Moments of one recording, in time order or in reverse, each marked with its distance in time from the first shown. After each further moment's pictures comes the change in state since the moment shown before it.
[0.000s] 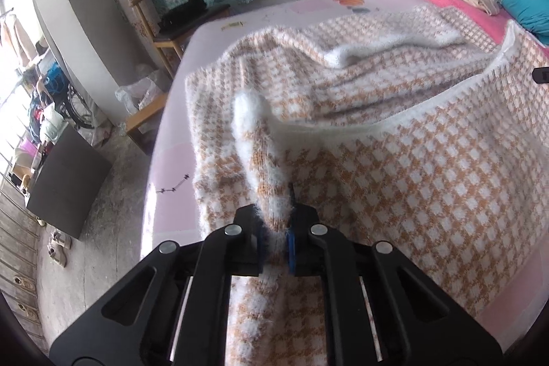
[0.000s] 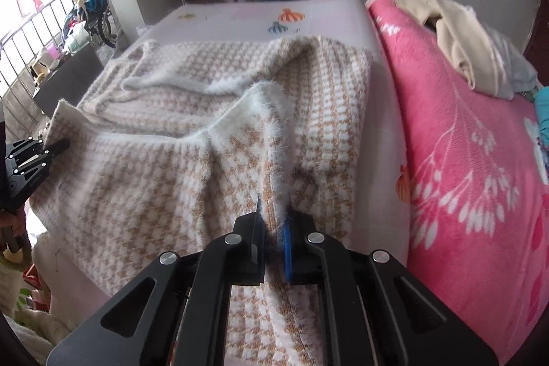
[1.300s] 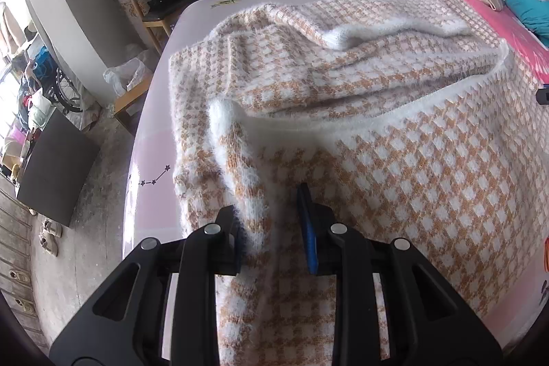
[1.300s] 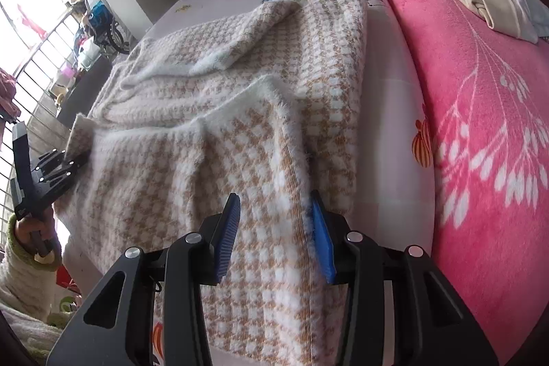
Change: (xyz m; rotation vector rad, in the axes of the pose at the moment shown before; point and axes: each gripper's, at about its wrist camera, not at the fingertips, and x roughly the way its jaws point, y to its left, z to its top) left arm 0.032 -0.001 0.006 -0.017 0.111 -0.056; right arm 0.039 -0.041 -0.008 0.140 0.121 0.189
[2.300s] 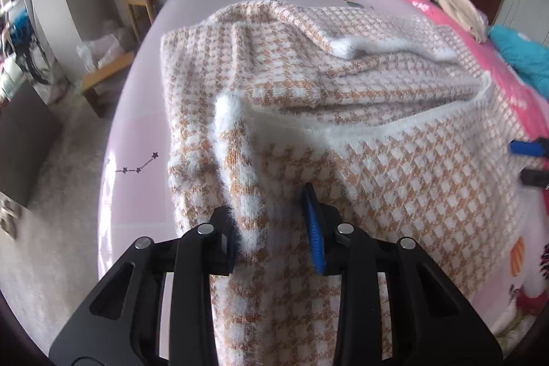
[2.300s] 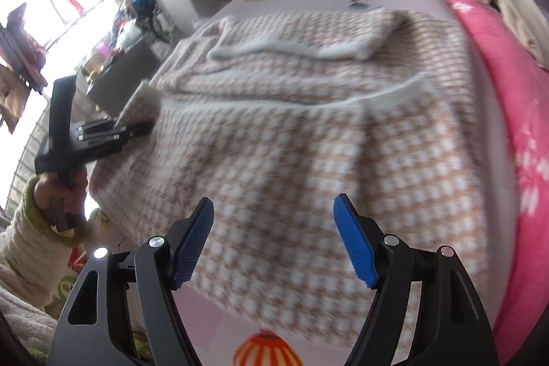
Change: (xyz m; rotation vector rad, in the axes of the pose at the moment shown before) left arm 0.003 0.027 -0.006 -0.087 0.006 -0.169; right arm -0.007 0.091 -0.032 -0.120 -0.062 0.087
